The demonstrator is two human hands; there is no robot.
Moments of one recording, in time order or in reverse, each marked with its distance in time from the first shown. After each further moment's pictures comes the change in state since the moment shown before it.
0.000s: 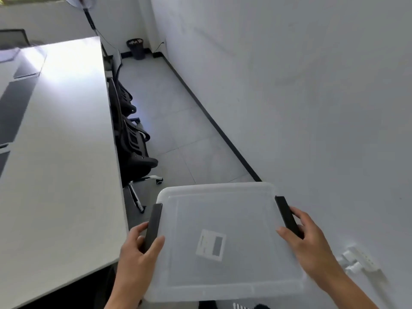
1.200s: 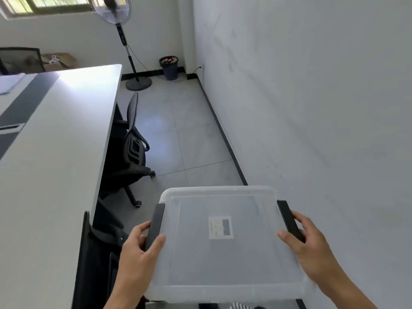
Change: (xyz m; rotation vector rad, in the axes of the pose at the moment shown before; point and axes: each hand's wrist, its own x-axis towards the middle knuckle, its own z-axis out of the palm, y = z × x) left_hand 0.797 0.296 0.096 -0.031 0.129 -0.036; right_hand 0.776 -0.421 0.219 -0.083 -0.159 -0.049
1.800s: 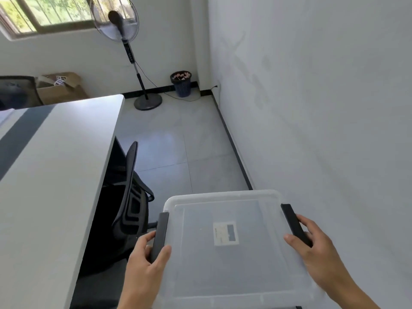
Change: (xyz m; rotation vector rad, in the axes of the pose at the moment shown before) left_hand 0.419 0.152 0.071 0.046 0.081 -0.056; right_hand 0.425 -0.208 0.079 -0.076 -0.032 -0.023
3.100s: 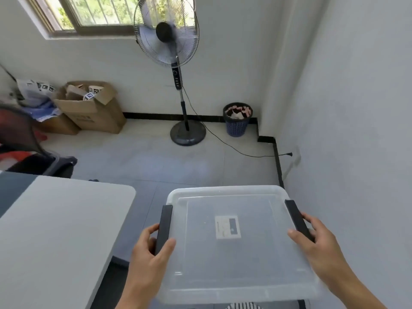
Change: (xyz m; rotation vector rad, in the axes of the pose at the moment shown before) left_hand 0.881 0.329 0.021 -0.112 0.221 -0.085; right_hand 0.841 -0.535 0.278 0.013 -0.257 -0.101
